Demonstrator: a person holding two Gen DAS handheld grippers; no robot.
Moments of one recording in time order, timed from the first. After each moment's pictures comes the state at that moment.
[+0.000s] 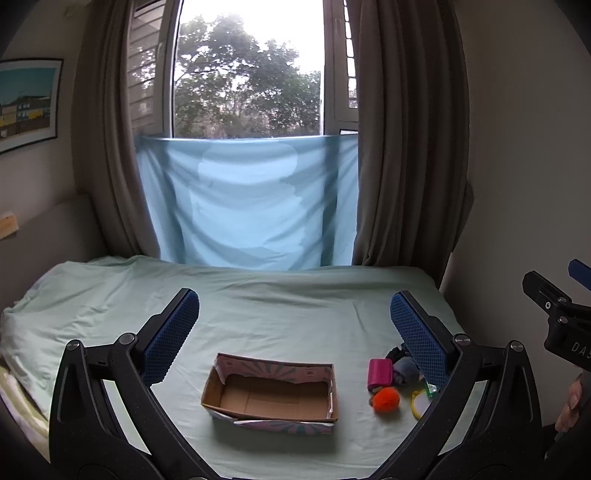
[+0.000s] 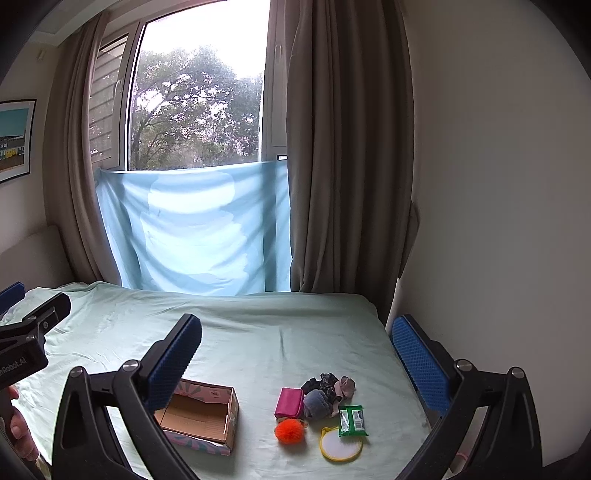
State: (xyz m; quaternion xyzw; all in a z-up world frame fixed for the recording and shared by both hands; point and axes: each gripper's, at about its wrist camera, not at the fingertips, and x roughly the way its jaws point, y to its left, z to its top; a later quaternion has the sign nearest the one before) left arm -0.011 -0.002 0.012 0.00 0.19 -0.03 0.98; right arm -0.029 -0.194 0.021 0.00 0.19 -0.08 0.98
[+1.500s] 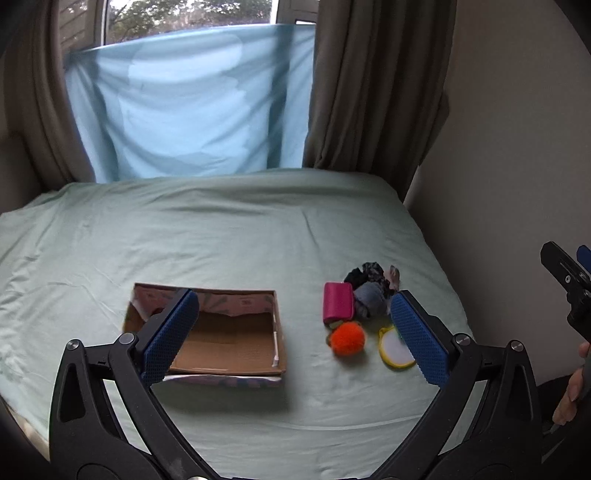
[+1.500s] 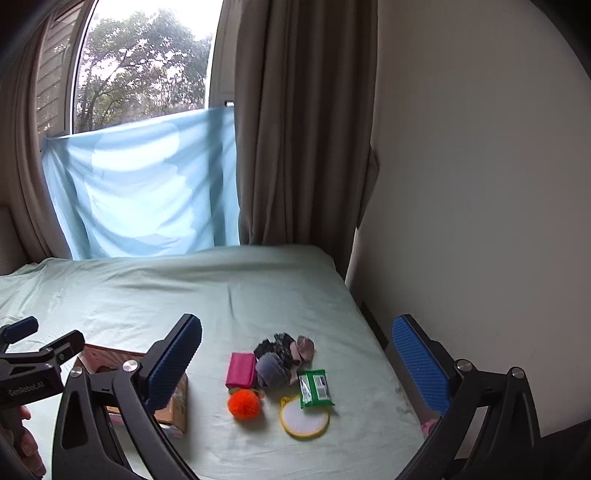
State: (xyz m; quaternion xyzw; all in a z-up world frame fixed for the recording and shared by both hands) left arm 0.088 -0.066 -0.121 -0.01 0.37 -0.13 0.92; right arm 0.014 -0.245 -0.061 0.01 0.28 -0.17 0.94
